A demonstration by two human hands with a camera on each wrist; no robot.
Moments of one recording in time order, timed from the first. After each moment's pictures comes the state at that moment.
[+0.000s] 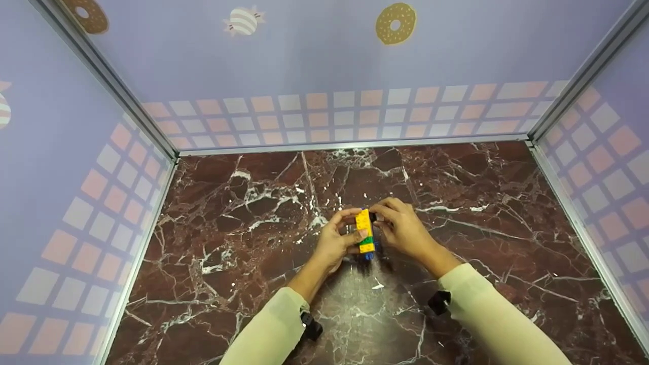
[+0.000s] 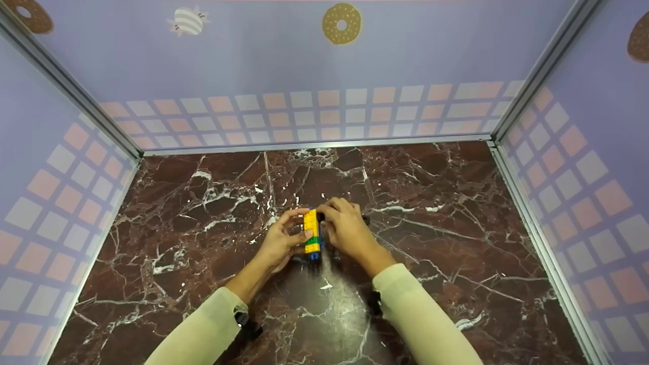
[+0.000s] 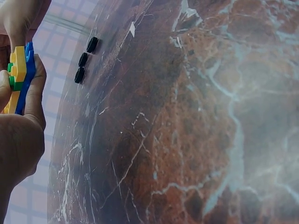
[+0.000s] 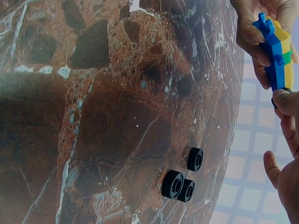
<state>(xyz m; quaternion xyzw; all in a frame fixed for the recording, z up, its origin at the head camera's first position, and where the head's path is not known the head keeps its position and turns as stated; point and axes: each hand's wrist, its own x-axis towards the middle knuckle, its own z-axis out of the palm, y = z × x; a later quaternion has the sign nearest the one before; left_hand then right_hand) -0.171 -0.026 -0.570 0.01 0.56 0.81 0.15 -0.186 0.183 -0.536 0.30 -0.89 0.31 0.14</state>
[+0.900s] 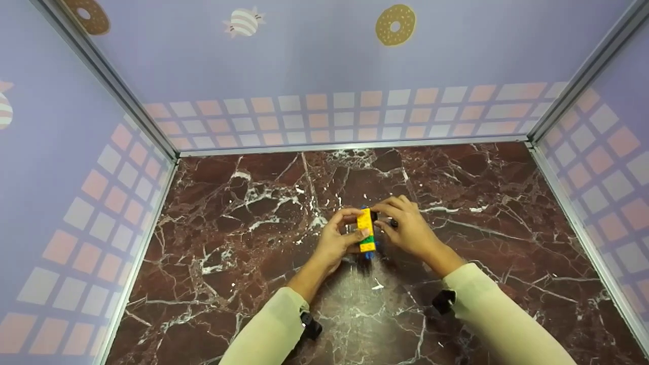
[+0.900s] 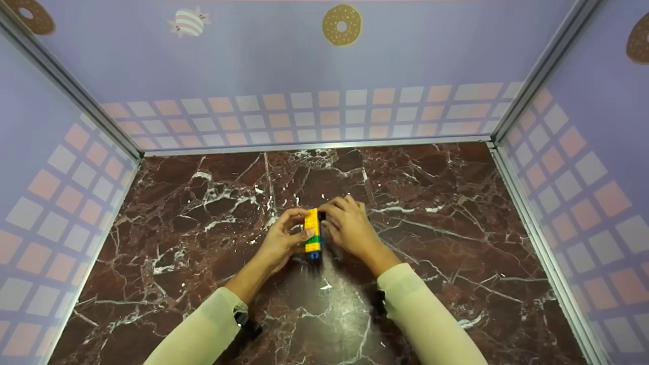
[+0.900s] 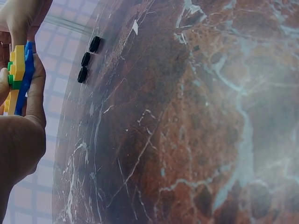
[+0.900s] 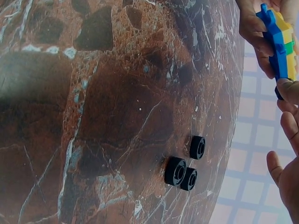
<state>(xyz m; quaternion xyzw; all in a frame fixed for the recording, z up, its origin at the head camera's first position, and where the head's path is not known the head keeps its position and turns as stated) -0.173 -0.027 -0.567 0.03 0.57 0.81 0.16 -0.189 0.192 -0.535 0.30 -0.89 0.32 0.14</state>
